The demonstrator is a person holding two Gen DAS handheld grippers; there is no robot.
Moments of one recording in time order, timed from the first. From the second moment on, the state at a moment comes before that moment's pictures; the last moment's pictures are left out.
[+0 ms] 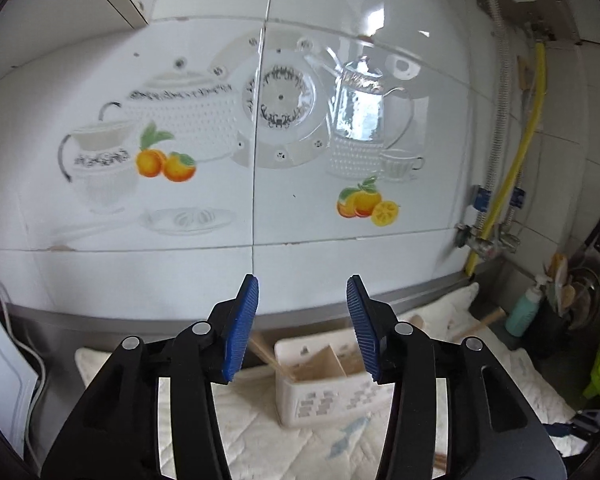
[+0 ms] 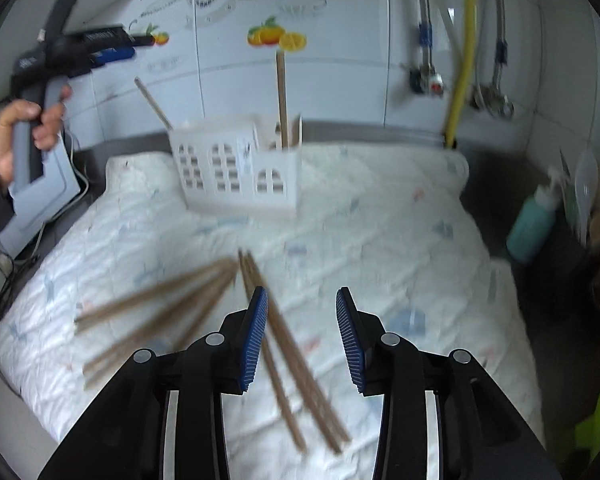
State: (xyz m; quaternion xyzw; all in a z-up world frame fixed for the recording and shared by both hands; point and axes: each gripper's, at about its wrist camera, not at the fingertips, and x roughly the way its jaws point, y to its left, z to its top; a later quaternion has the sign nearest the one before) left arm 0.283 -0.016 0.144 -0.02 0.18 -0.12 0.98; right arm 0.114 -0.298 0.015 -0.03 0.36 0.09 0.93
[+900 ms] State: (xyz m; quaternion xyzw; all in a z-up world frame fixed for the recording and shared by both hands) left arm 0.101 0.051 -0.018 -0.07 0.31 -0.10 0.94; right arm 0.104 -0.323 -0.055 -0.06 0.43 0.11 0.89
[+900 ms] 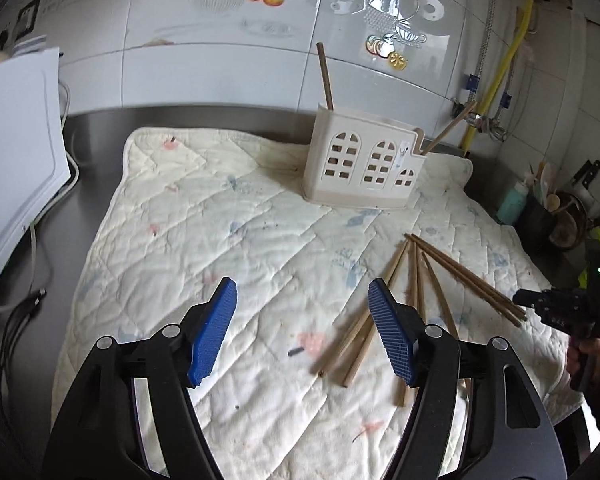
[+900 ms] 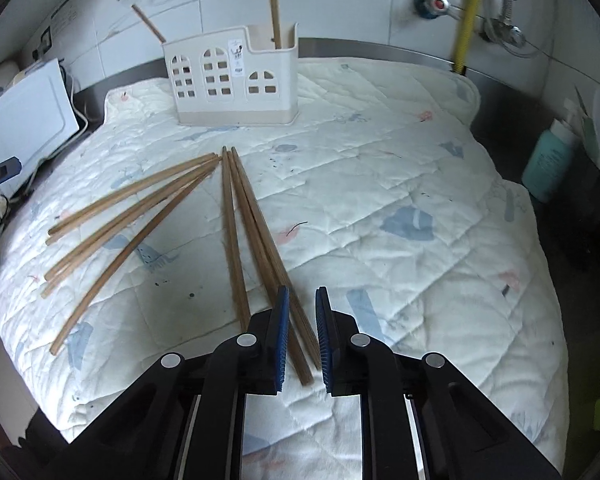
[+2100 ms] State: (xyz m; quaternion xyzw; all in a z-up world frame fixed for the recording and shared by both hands) left arm 0.133 -0.006 -0.074 0.09 0.40 -0.22 0.89; right arm 0.107 -0.322 -0.067 -0.07 0.44 0.14 0.88
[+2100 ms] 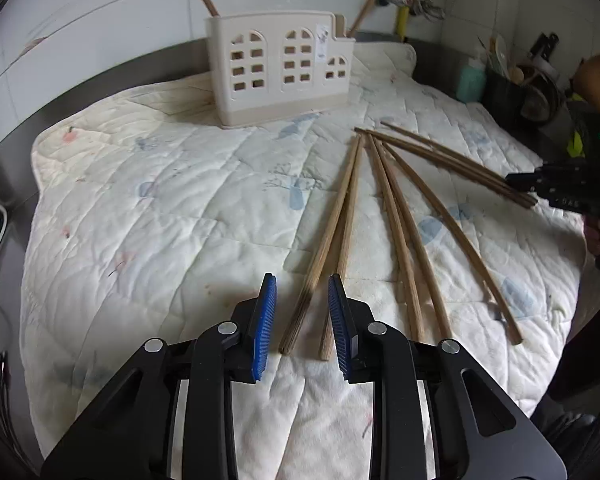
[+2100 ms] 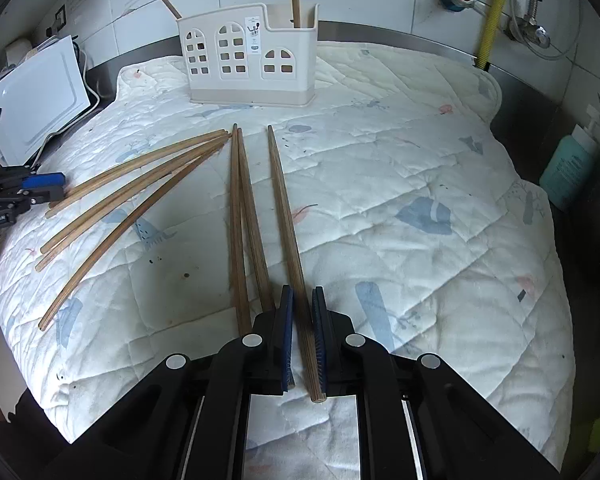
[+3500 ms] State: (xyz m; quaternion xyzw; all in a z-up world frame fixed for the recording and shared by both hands) left arm 0.124 -0.031 -0.065 0.07 0.38 -0.20 0.90; right arm 0.069 -0.318 0.012 -0.05 0.35 0.11 0.93
